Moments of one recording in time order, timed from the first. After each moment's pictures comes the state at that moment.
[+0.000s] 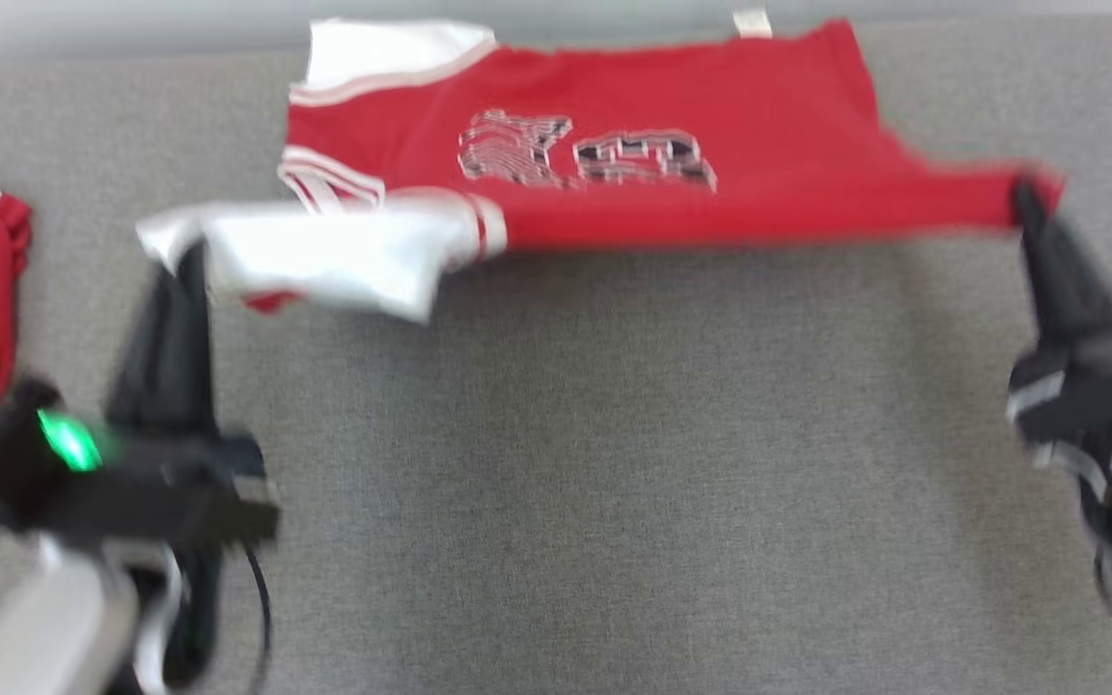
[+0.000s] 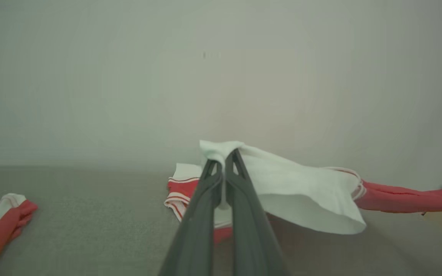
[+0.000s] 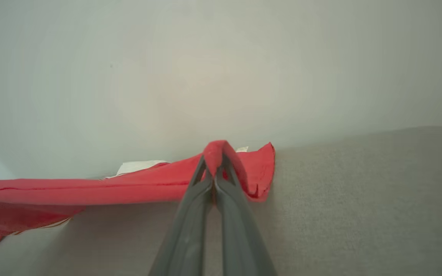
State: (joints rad) left arm -0.49 0.56 -0.46 -0.11 -0.83 0.24 -0.26; right arm -0.54 -0.66 0.32 0.24 0.92 0.13 -0.21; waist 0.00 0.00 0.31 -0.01
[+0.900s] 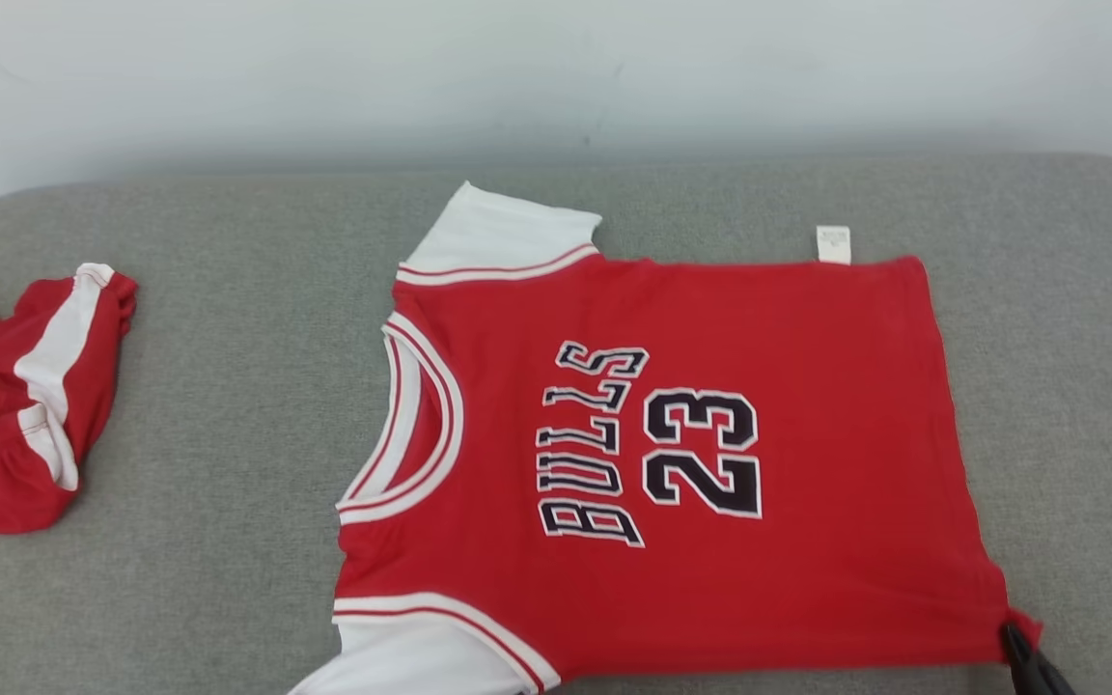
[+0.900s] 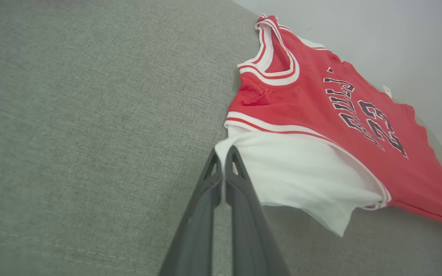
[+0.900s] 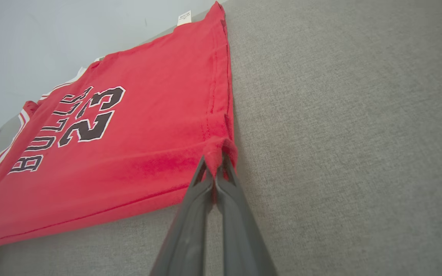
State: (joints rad) left arm 0.20 0.32 -0.36 0.02 -0.80 0.15 -0.26; right arm 0.21 -0.39 -0.01 0.13 0.73 0.13 -0.11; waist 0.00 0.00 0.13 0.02
